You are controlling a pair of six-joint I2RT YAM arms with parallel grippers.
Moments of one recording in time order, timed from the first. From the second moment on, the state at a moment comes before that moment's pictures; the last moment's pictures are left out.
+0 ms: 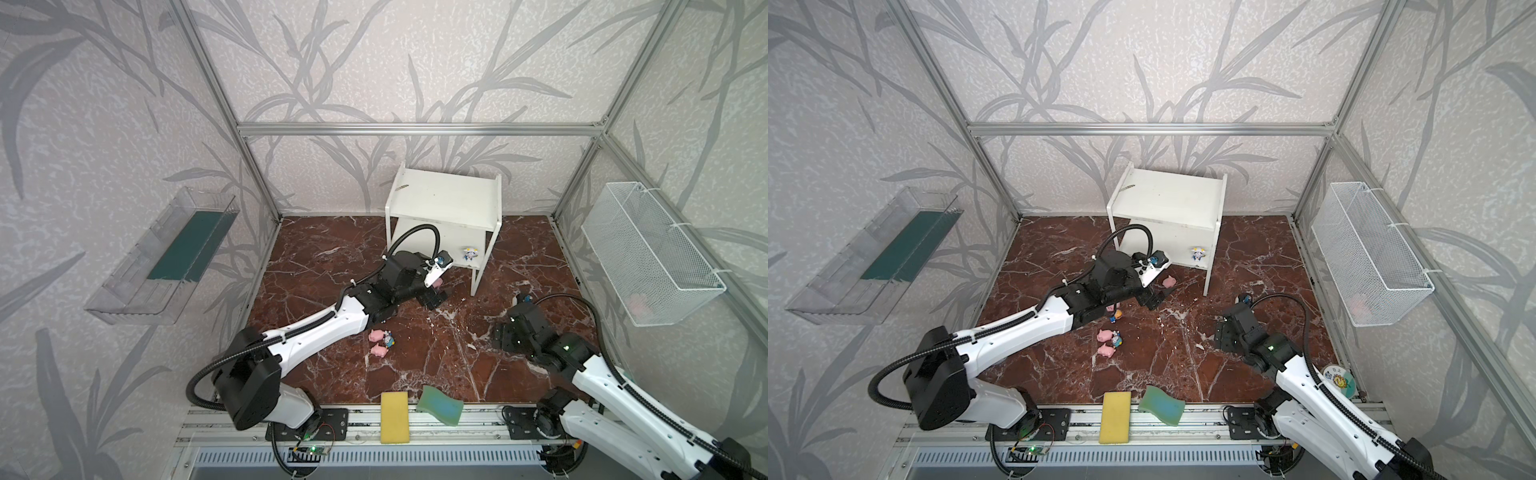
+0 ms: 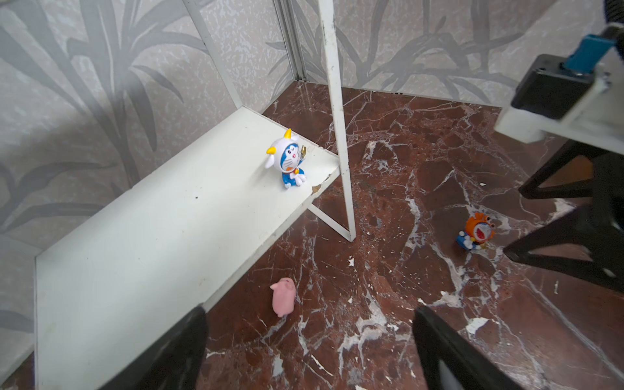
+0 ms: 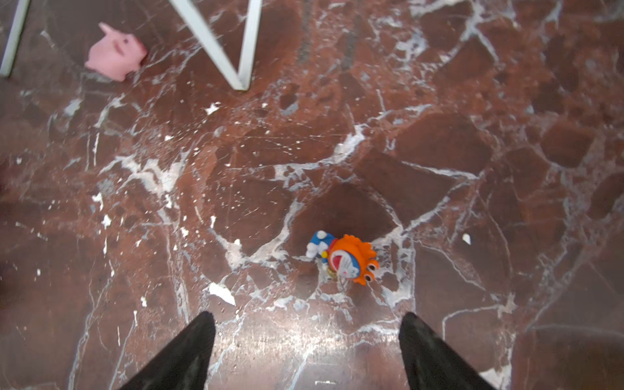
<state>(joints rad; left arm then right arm) -0.81 1.41 1.03 -0.03 0.08 0.25 0.51 0.79 0.55 -0.77 0.23 0.66</state>
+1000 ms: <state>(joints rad) -0.86 1.01 0.80 -0.18 -0.11 0.11 0.33 1.21 0.49 -0.40 -0.03 0.62</state>
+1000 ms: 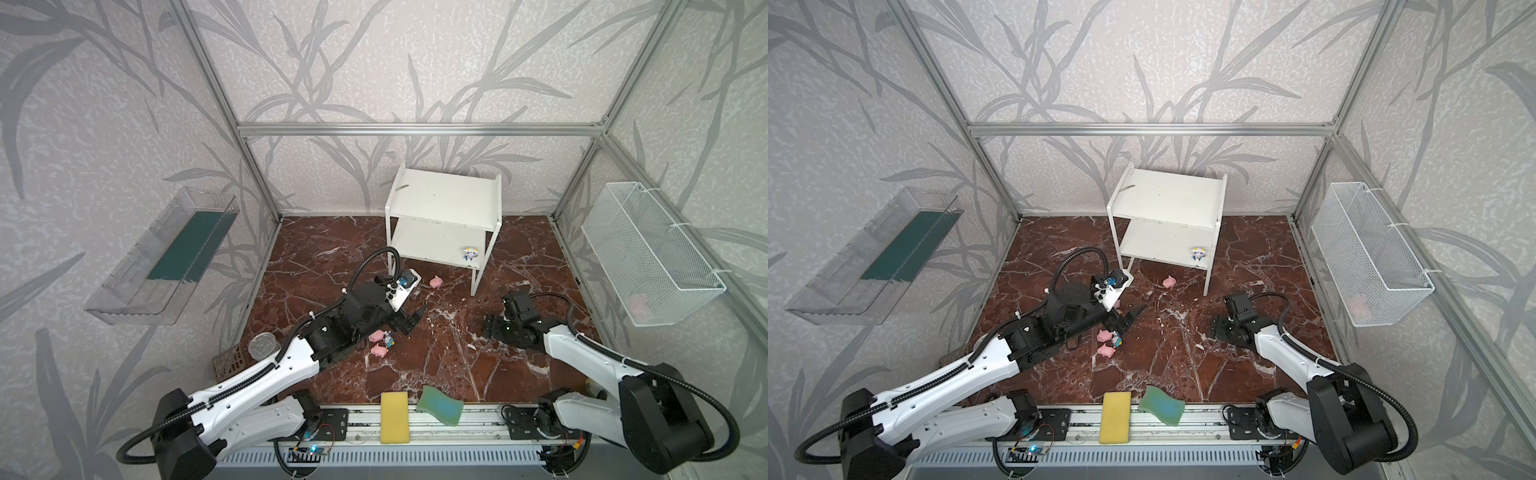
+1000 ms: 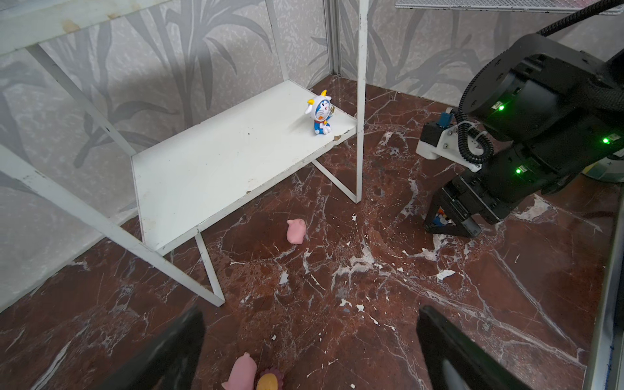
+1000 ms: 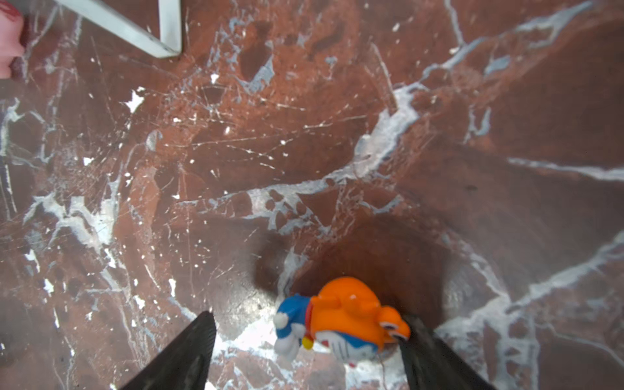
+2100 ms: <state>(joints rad) -0.88 0.95 0.78 -0.23 -0.15 0.11 0.82 1.56 0.78 -0.20 0.02 0.48</state>
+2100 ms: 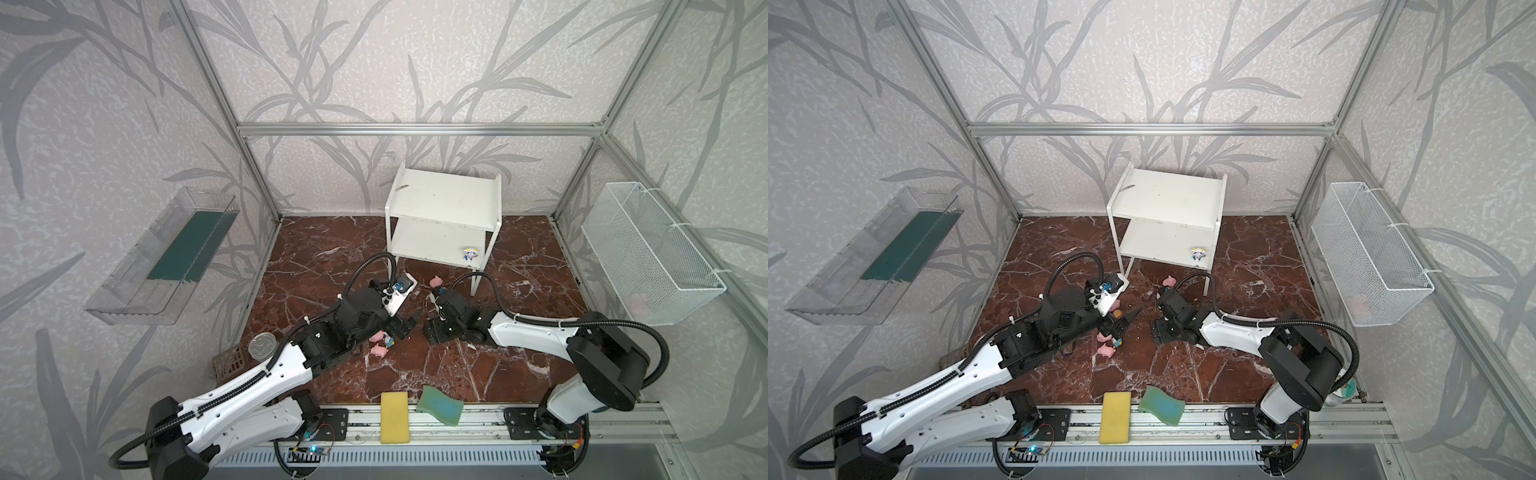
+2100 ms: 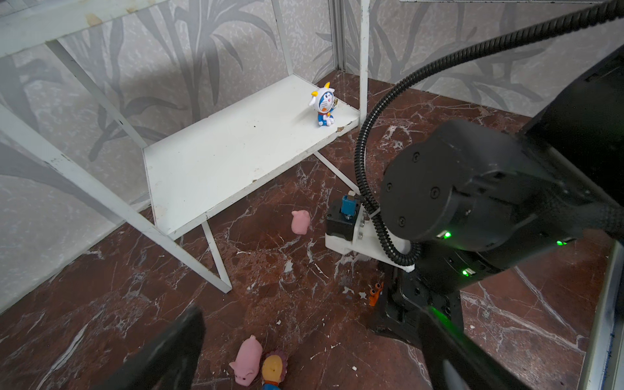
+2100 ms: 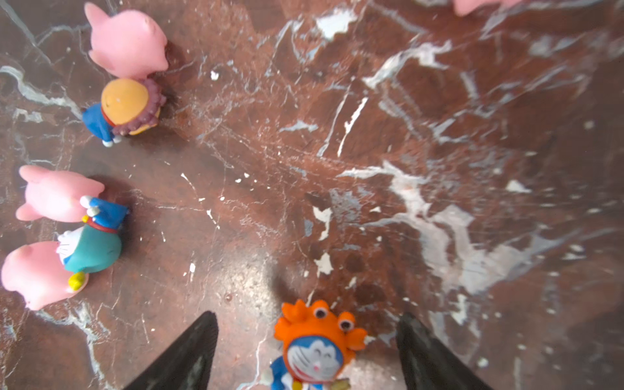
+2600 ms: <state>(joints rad) -0.88 0.96 0.78 -0.22 -0.15 0.11 0.82 1.39 0.66 -0.22 0.03 0.54</state>
